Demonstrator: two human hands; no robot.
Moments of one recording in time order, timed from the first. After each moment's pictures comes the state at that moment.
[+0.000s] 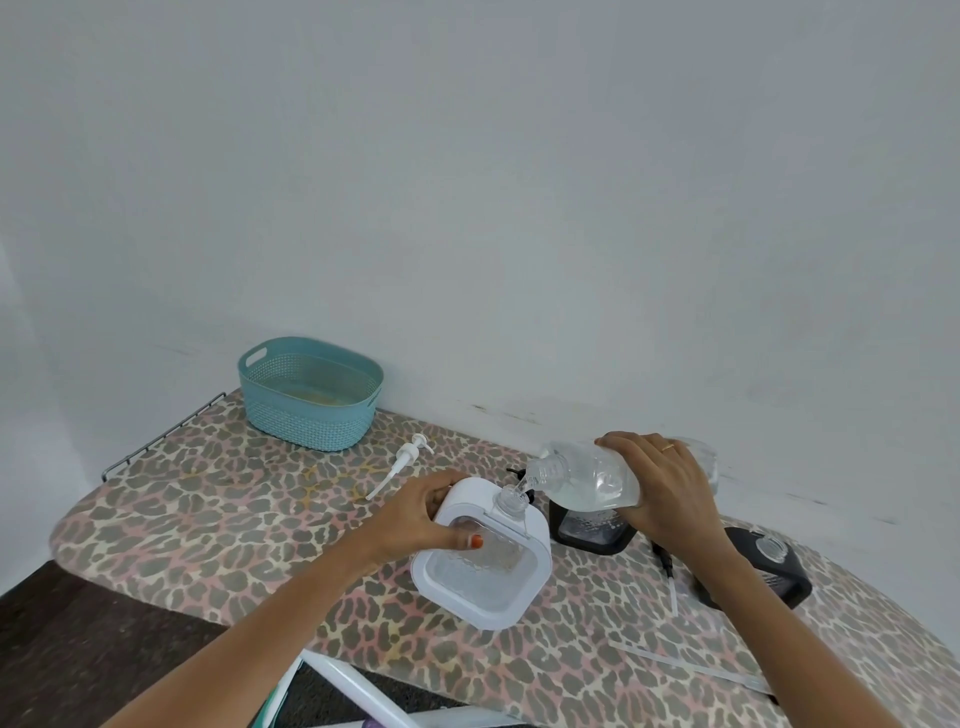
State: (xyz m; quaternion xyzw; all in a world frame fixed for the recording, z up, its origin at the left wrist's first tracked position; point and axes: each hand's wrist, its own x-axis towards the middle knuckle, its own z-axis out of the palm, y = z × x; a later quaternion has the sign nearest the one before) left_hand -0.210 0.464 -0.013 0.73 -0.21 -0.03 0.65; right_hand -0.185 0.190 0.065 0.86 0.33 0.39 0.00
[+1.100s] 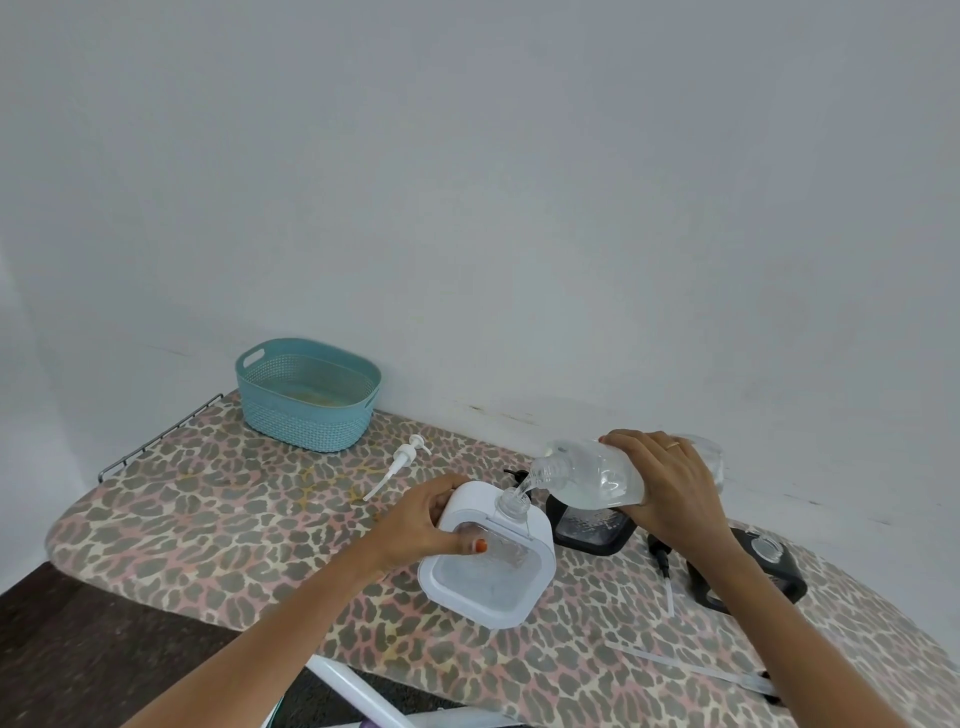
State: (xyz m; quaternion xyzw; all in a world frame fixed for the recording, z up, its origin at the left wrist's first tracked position) left_hand -0.210 0.456 -0.023 0.72 -0.18 -0.04 0.67; right_hand -0.185 0.184 0.070 0.86 0.33 0.39 0.01
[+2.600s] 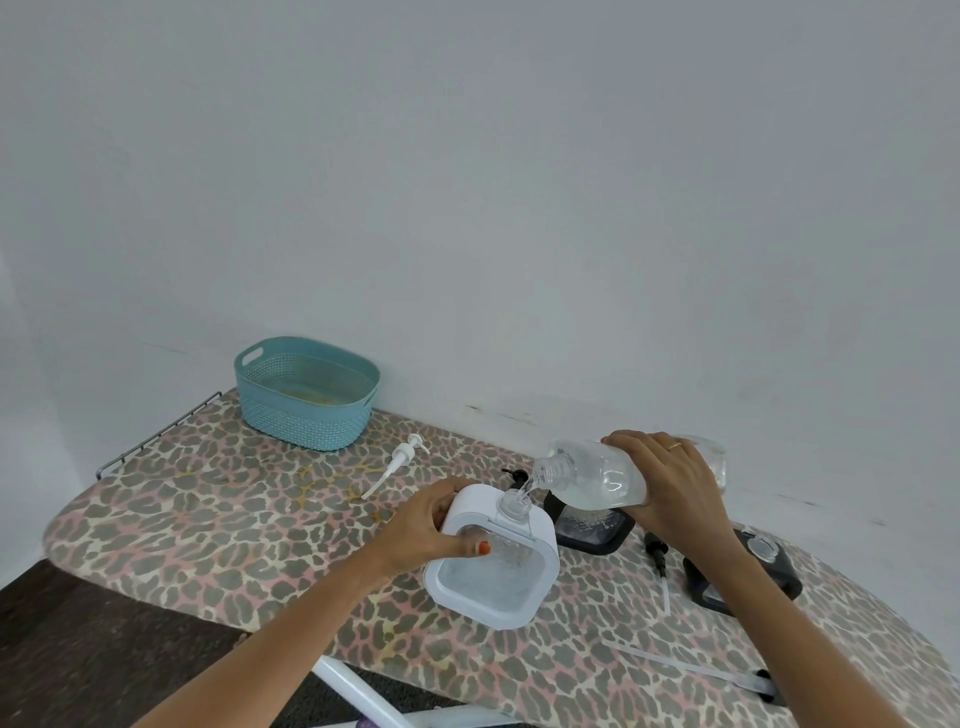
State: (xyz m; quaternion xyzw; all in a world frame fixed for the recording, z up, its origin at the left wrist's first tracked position) left_hand -0.215 0.449 -0.024 0.71 -0.18 -0.04 0.68; right_hand -0.186 0.179 0.071 0.86 0.33 0.39 0.02
